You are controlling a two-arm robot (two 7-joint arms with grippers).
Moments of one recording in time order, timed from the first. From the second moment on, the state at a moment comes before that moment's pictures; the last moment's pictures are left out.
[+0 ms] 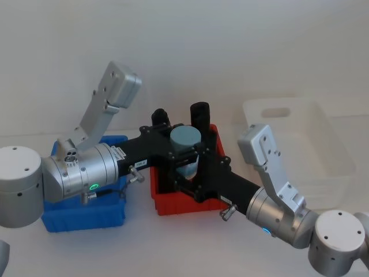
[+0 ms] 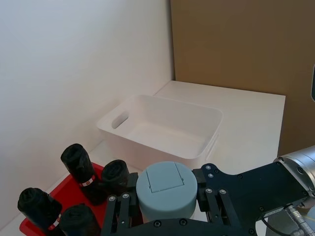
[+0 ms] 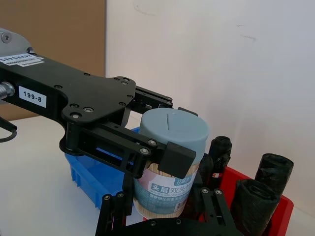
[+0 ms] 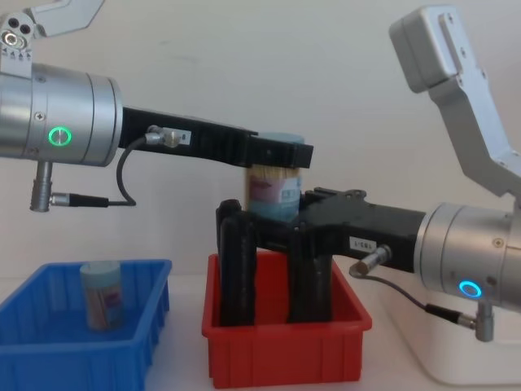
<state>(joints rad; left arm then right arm) -0.48 0.38 0.33 -1.60 -0.31 0.44 -0.68 0.30 0.14 -0.36 -1.46 0.07 0.00 0.50</state>
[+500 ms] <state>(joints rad) -0.48 0.38 0.33 -1.60 -0.31 0.44 -0.68 0.31 0.13 -0.37 -1.45 0.07 0.00 0.50</state>
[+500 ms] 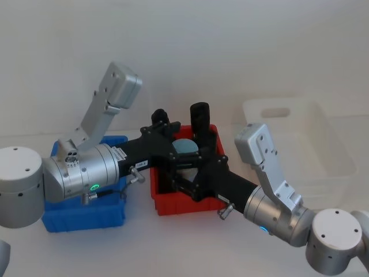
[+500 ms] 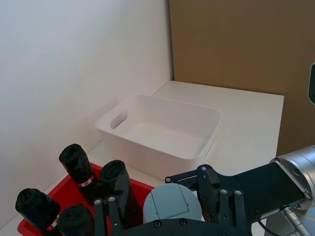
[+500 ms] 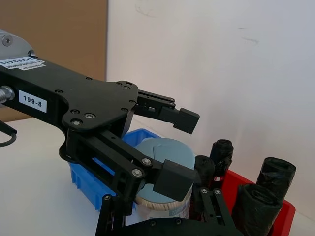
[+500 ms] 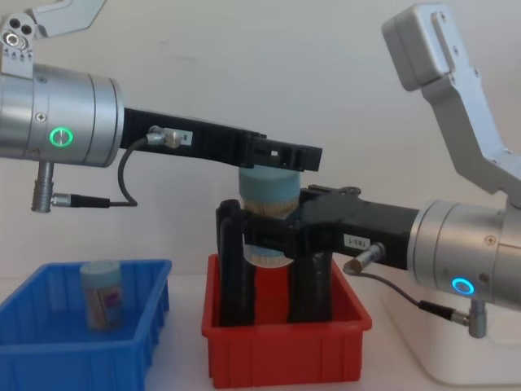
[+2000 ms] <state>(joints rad) -0.48 0.38 0.33 -1.60 -0.31 0.44 -0.68 0.21 0.26 -0.27 -1.56 0.18 0.02 0.27</state>
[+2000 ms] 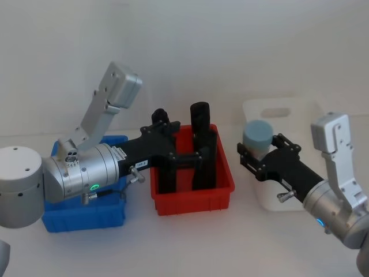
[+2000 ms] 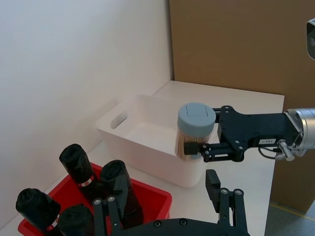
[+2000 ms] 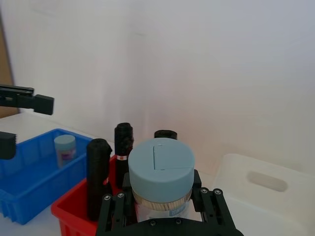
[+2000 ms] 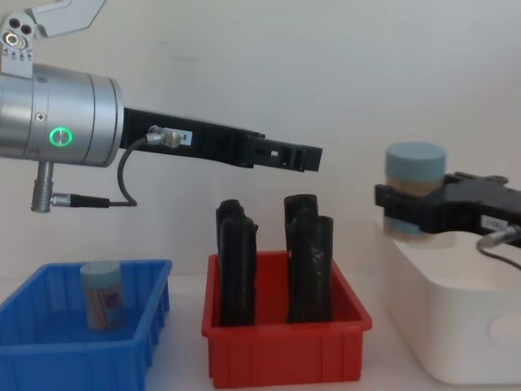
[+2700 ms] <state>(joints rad) -0.48 0.38 0.33 -1.60 -0.31 0.44 -0.68 0.28 0.29 -0.20 -1.41 0.23 0.03 0.11</state>
